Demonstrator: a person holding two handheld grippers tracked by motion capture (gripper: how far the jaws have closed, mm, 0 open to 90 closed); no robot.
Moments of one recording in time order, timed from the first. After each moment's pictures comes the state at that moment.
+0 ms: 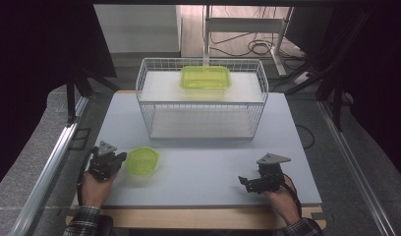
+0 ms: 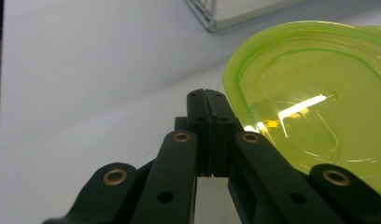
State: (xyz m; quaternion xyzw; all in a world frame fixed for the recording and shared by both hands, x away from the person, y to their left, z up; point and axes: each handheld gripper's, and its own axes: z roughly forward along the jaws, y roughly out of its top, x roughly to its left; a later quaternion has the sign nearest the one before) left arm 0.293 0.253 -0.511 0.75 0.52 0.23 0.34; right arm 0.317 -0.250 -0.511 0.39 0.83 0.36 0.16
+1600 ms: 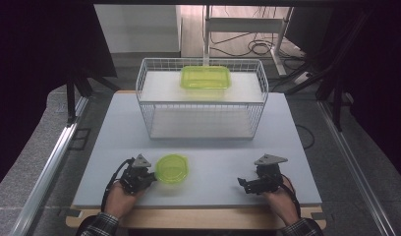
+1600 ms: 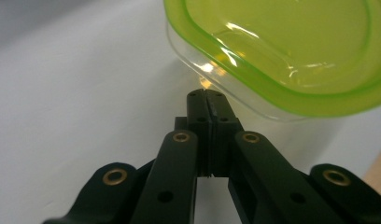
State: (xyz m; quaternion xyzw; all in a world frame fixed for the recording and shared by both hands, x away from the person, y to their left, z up) left arm 0.279 0.172 -0.527 0.84 0.42 0.10 0.34; right arm 0.316 -0.245 -0.513 0.39 0.84 0.35 0.16
